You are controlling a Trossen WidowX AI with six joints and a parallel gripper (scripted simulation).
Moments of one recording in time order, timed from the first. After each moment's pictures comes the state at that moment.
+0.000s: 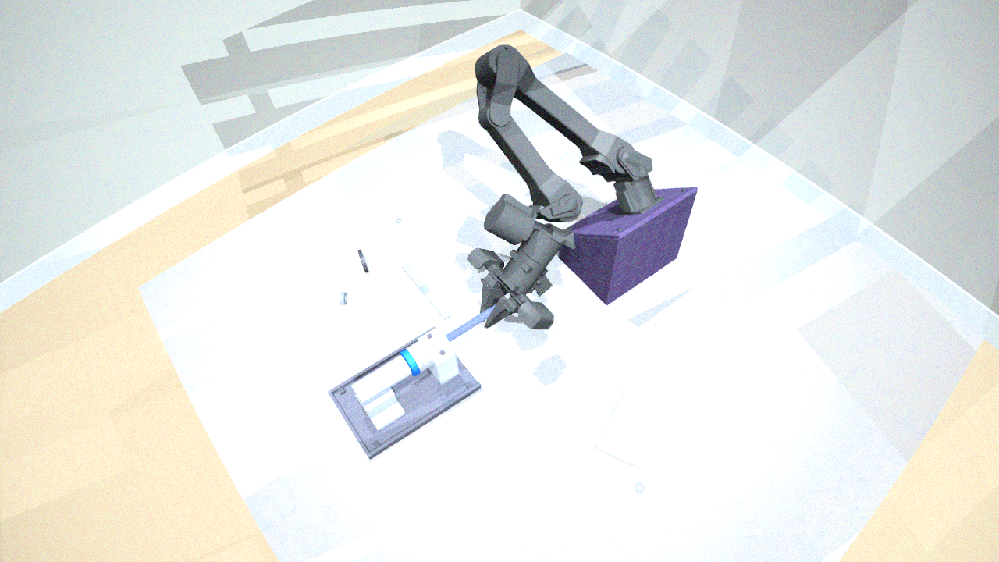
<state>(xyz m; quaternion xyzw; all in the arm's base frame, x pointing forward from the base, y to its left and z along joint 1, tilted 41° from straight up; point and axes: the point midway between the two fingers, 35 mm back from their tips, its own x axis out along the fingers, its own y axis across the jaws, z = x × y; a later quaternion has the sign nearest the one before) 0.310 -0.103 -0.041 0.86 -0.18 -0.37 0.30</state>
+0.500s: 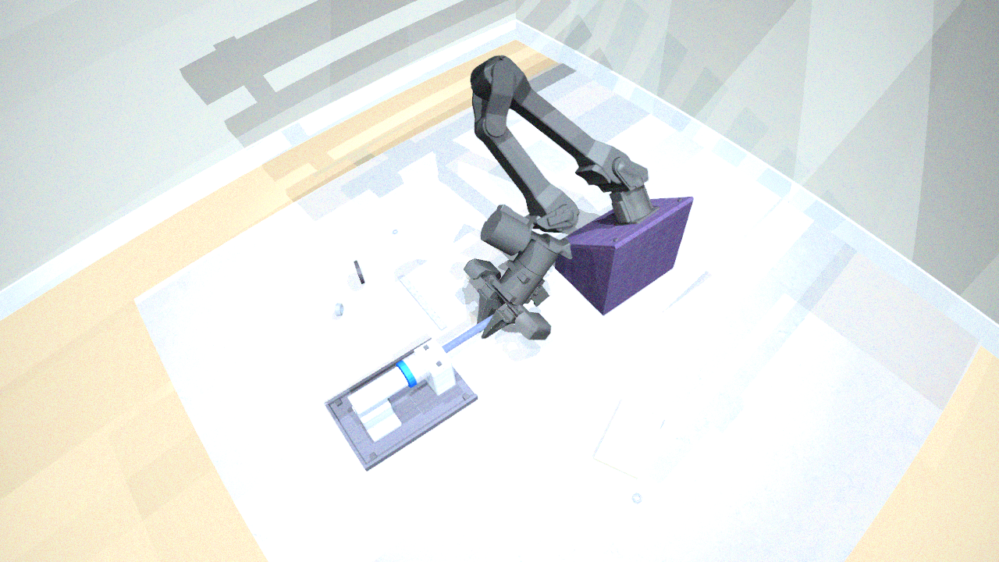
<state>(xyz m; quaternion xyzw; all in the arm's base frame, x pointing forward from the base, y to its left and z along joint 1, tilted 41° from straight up) 0.309 -0.103 -0.041 0.86 -0.18 -0.37 0.30</state>
